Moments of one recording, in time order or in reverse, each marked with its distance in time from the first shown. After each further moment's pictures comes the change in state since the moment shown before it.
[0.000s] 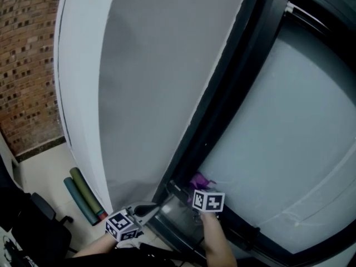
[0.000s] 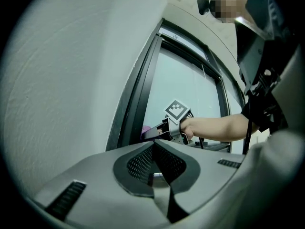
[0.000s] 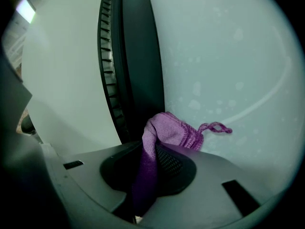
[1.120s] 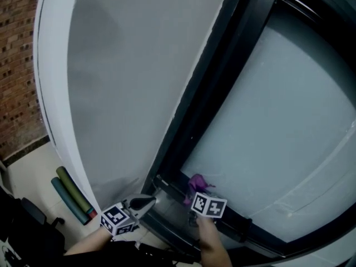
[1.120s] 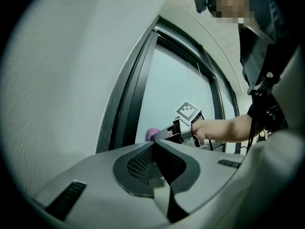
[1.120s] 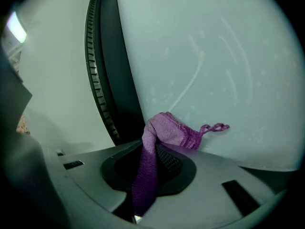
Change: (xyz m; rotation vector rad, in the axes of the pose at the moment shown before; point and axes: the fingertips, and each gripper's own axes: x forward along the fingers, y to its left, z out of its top) left arm 0.035 0.001 0.007 0.043 -0.022 -0.101; right arm -0.045 -0.037 -0.020 0.210 -0.086 -0.084
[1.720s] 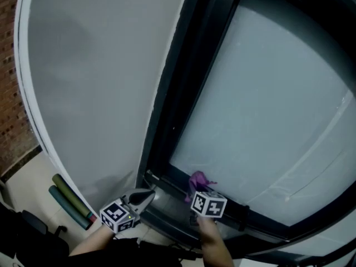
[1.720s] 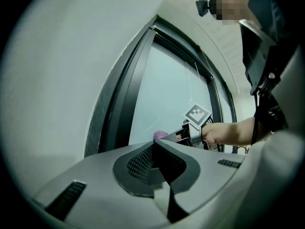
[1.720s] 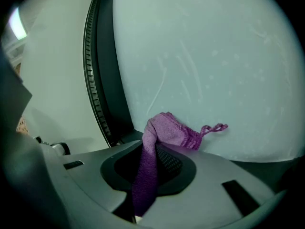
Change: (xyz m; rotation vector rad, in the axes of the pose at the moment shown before) left arm 0.023 -0.012 0.009 0.000 -0.016 -0.051; right arm -0.036 -0.028 -0.013 0.029 -0.064 -0.093
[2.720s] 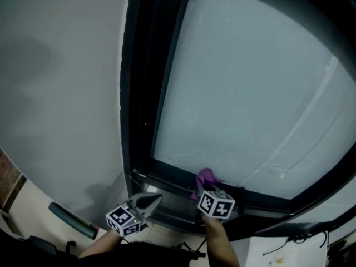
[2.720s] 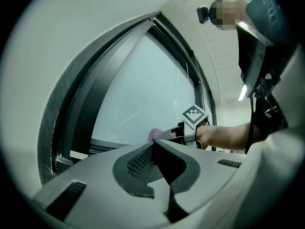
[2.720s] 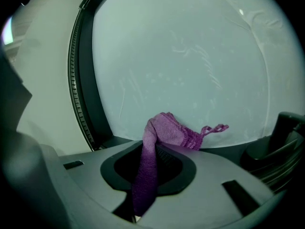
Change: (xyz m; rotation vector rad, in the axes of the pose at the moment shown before) left arm 0.042 -0.047 -0.019 -0.060 0.021 -0.247; right arm -0.053 -0.062 -0.012 0.168 -0.128 -0.168
